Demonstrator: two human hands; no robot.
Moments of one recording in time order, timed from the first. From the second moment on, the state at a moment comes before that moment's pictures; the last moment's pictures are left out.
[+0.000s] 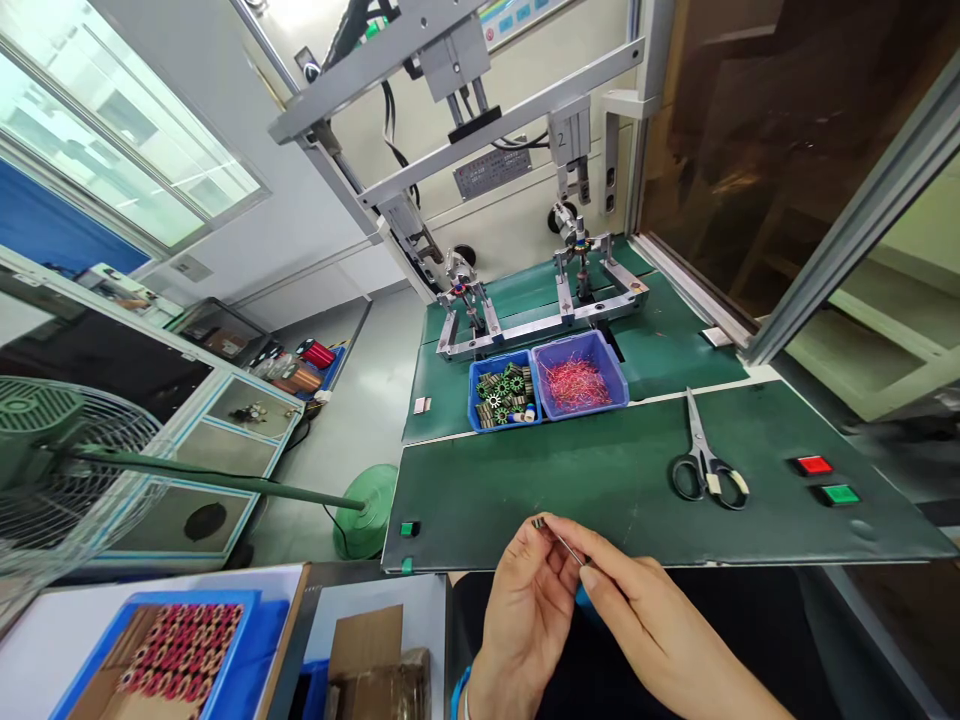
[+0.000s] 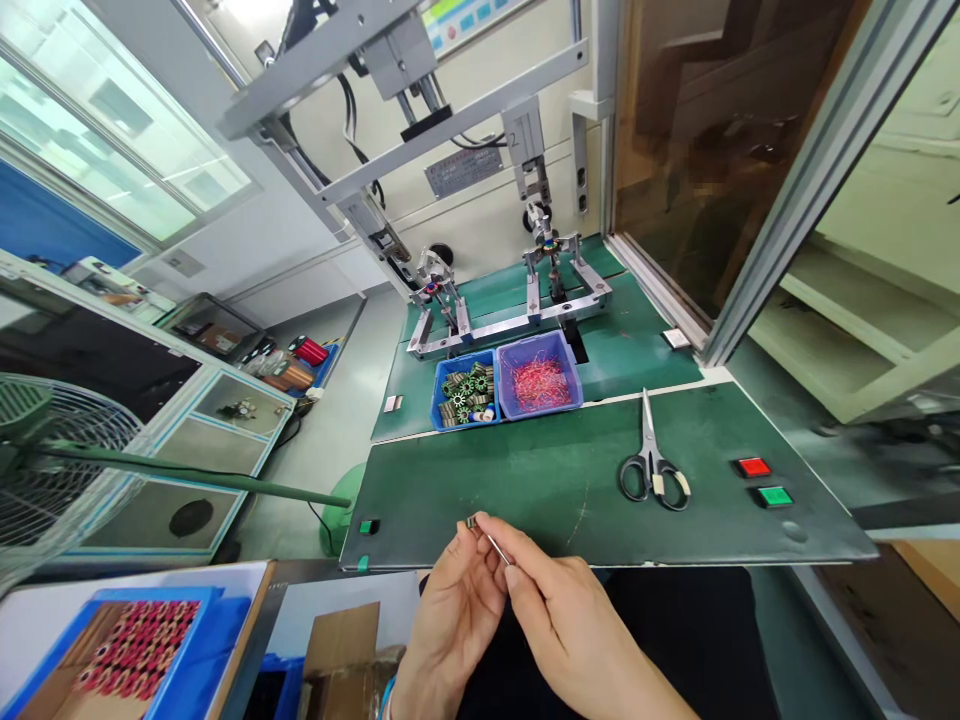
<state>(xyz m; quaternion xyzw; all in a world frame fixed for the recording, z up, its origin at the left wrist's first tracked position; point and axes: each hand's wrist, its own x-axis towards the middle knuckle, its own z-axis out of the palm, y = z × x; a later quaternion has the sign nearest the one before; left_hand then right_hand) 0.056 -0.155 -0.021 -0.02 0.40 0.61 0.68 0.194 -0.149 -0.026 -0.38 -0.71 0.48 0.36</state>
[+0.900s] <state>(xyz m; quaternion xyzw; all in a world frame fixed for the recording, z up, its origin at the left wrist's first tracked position) 0.049 -0.154 -0.022 0.16 0.41 0.55 0.71 0.190 -0.152 -0.038 -0.40 -0.71 0.48 0.34</state>
